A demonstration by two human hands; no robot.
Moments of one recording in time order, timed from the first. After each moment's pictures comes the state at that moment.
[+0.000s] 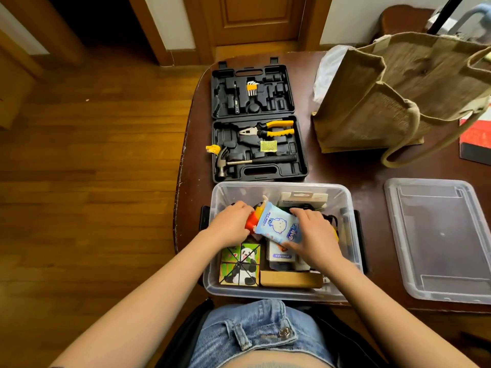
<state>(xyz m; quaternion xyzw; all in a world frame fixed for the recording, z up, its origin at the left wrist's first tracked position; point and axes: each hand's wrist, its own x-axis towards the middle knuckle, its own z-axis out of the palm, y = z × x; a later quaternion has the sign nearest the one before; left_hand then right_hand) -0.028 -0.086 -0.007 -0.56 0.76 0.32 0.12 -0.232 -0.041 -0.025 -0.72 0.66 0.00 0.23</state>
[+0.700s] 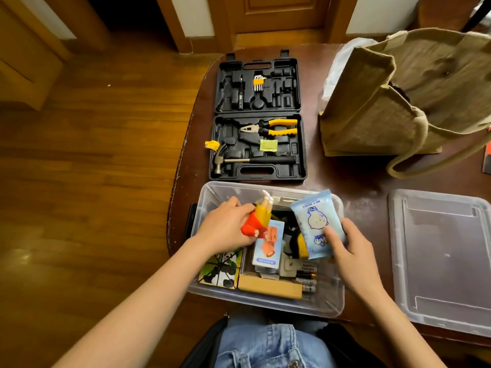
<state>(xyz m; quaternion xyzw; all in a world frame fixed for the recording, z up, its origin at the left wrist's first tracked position) -0.057 -0.079 0.017 -0.60 0.73 0.30 0.07 -0.307 -0.029 0.010 -0.53 0.68 -0.30 0.41</state>
